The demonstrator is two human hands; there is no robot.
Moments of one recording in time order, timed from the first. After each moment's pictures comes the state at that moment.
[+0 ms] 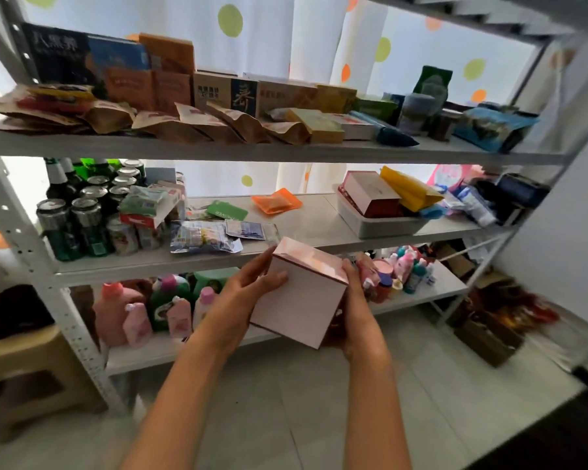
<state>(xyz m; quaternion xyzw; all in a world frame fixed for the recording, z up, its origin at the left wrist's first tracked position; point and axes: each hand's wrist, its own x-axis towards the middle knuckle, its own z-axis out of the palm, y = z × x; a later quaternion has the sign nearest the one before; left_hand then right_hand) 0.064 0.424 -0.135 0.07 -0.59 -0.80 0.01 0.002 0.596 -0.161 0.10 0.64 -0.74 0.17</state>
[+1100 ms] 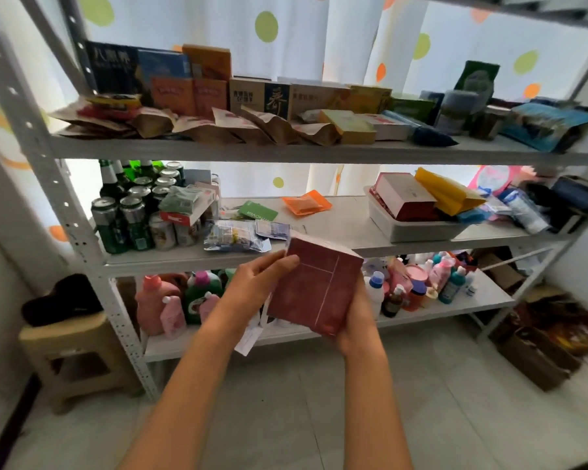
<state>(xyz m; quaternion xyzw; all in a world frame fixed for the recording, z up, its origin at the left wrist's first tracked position) 0.077 0.414 -0.112 0.12 -0.70 -0.70 0.07 0.004 0.563 -0.160 0.09 0.52 -0.82 0.23</state>
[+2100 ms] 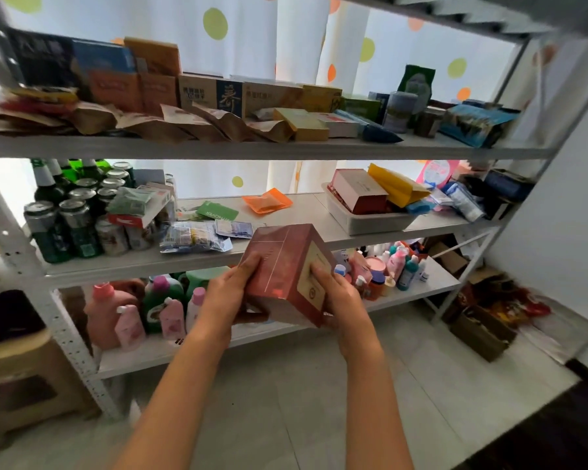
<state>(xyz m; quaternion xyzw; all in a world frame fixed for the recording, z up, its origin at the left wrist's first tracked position) 0.062 0.445 -0.140 0.21 -0.60 -0.77 0.05 0.016 0.620 -0.152 -0.03 0.66 -0.73 0.16</state>
